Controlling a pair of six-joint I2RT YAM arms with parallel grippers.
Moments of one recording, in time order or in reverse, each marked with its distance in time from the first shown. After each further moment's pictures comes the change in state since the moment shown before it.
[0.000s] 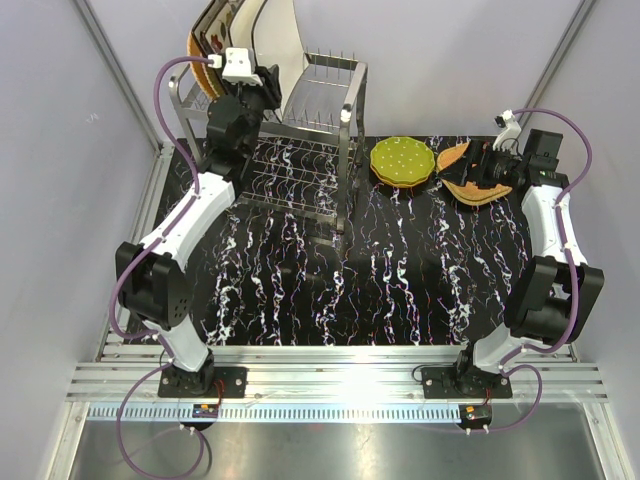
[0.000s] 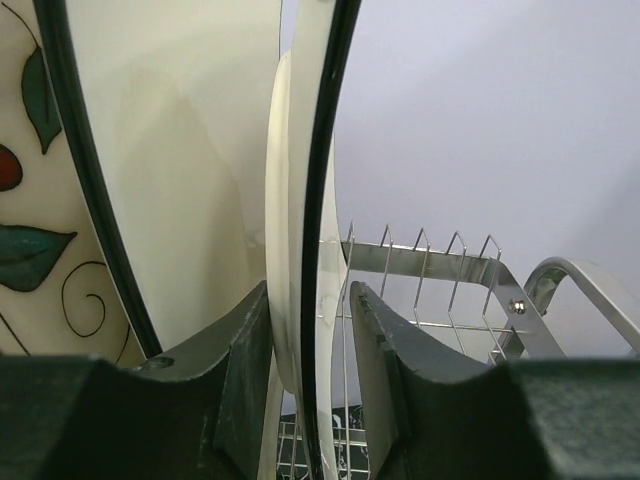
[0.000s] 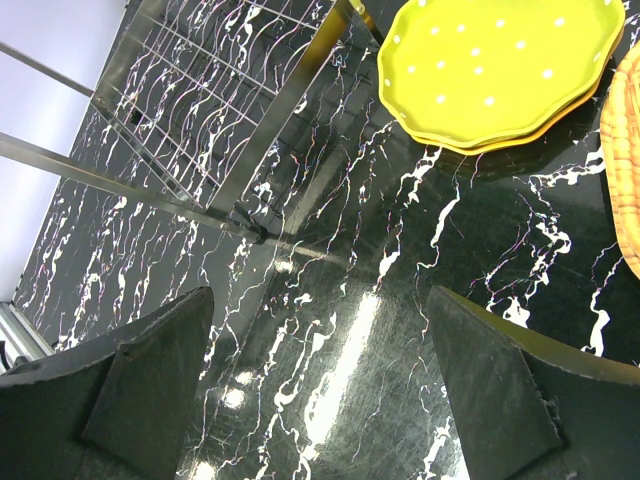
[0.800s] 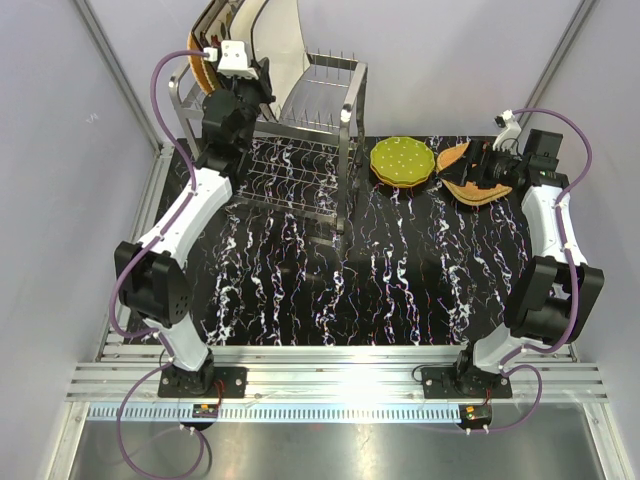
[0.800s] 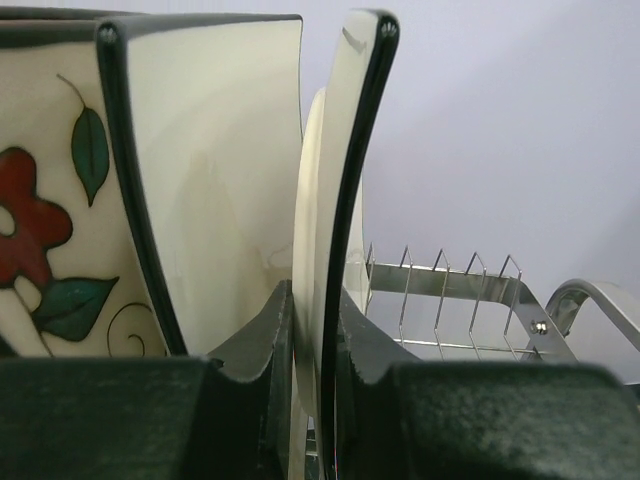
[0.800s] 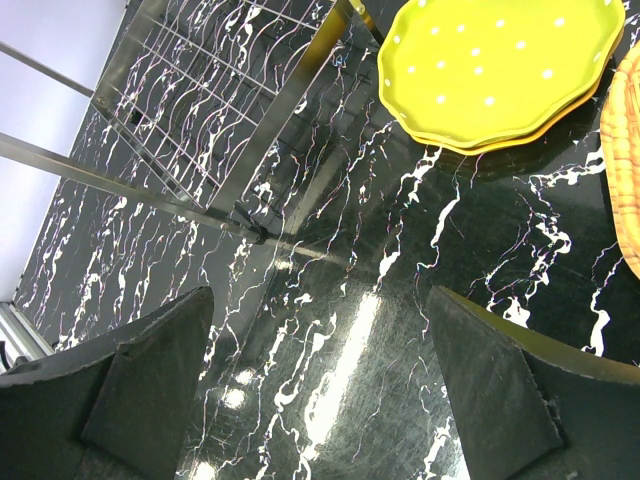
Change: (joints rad) left arm 0.018 0.010 0.050 -0.016 0.007 0.030; right arm 0.000 0.000 0.000 0.000 0.000 0.000
